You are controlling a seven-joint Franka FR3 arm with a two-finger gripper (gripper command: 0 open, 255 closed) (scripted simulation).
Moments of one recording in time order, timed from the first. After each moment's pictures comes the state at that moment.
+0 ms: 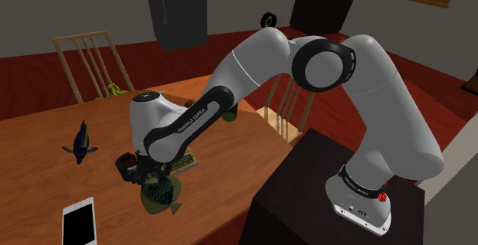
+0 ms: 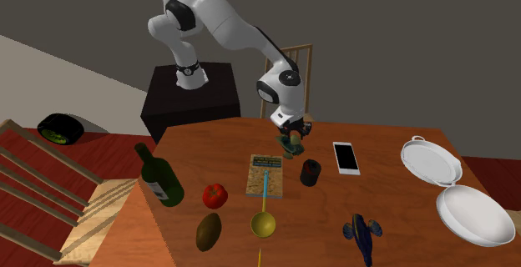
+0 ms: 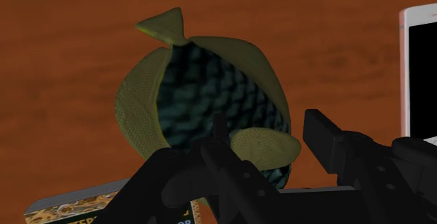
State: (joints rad) arm 0.36 0.85 0.35 -1.58 -0.07 2.45 1.04
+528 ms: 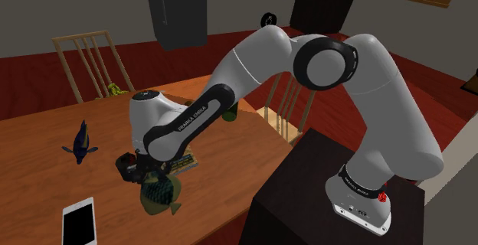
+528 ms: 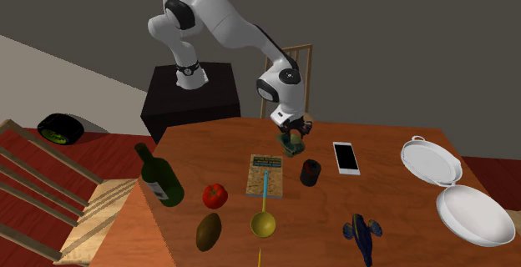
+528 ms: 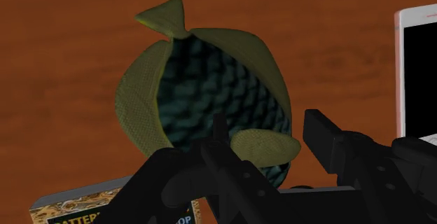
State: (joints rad) arm 0.36 0.84 0.35 -1.58 -0.06 2.44 1.05
